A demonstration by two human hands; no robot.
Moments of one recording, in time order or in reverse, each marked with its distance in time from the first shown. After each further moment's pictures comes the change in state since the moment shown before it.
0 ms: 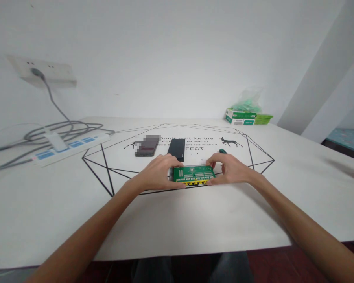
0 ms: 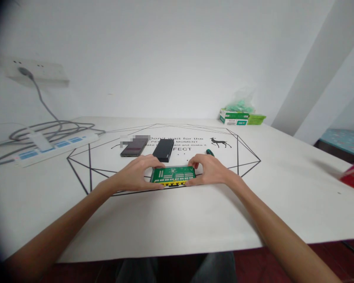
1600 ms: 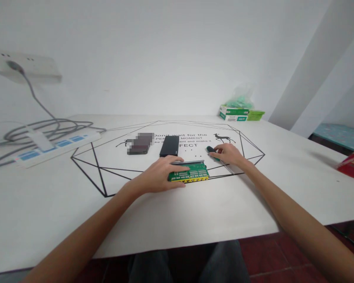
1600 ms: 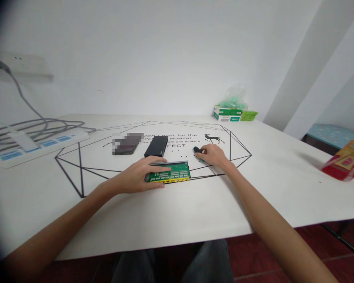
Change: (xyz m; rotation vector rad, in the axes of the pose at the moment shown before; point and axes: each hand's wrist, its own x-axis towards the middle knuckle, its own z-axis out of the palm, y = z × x) left_hand 0.005 0.006 0.020 0.009 -0.056 0.106; right_hand 0.017 0.076 0.001 -0.276 0.134 0.422
